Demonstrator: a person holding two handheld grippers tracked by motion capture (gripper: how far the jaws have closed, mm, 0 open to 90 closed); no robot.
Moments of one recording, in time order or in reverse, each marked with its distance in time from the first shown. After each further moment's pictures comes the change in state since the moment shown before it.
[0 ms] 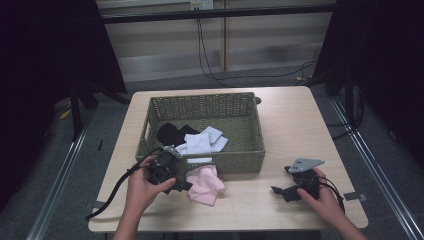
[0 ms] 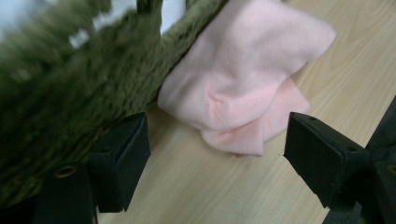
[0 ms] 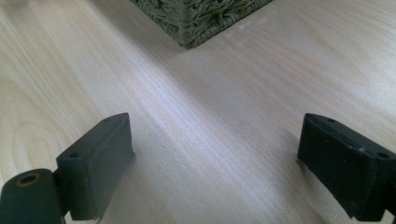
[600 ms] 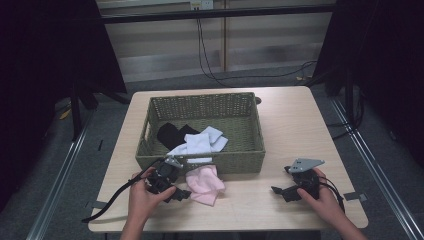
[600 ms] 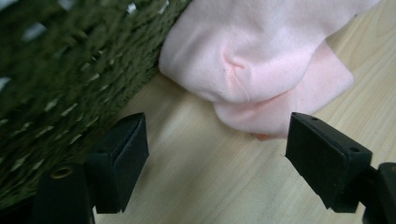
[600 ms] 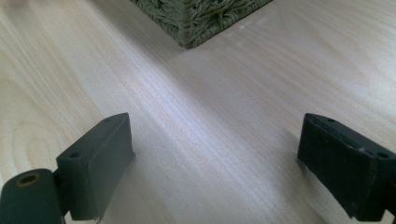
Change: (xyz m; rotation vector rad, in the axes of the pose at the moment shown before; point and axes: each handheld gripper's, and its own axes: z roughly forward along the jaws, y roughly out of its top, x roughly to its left) left arm 0.000 -0.024 0.025 0.003 0.051 0.016; right arm 0.000 0.000 0.000 0.000 0.000 0.000
